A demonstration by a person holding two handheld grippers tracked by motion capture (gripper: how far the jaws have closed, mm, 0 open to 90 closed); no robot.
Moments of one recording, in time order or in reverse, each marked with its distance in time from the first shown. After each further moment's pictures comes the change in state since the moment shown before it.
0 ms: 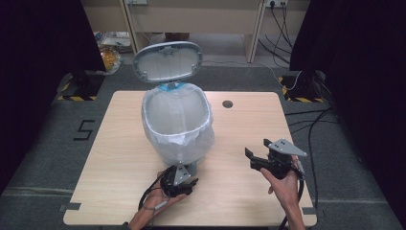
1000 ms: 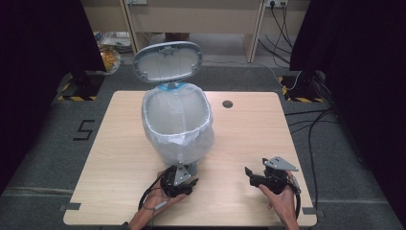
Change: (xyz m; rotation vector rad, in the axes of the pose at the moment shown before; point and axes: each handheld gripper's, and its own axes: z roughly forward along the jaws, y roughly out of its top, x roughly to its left) left arm 0.000 0.000 0.000 0.002 0.000 0.003; right arm -0.004 -0.068 0.013 0.157 -0.005 0.007
